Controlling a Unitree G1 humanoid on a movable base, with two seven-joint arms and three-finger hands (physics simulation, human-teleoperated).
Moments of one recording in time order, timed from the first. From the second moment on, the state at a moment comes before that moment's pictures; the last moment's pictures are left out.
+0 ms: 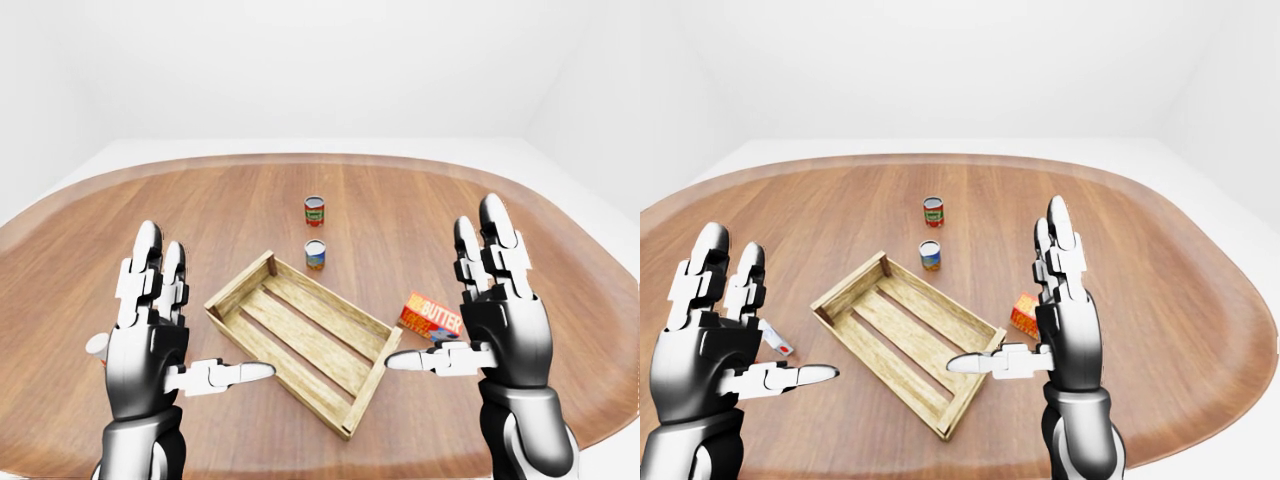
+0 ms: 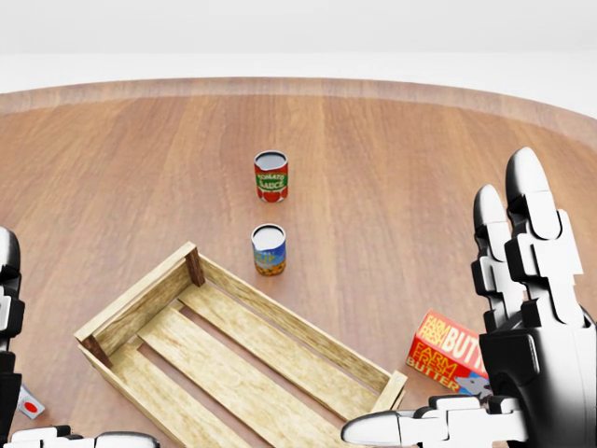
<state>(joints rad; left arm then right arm) 0.36 -0.07 0.15 -0.84 -0.03 0.09 -0.16 0.29 -0.01 0.07 -0.84 -0.06 0.09 0.04</state>
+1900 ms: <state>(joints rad) 0.37 -0.07 0.15 -0.85 -0.05 0.09 -0.17 0.29 -0.02 0.11 -0.83 -0.16 0.09 0.01</state>
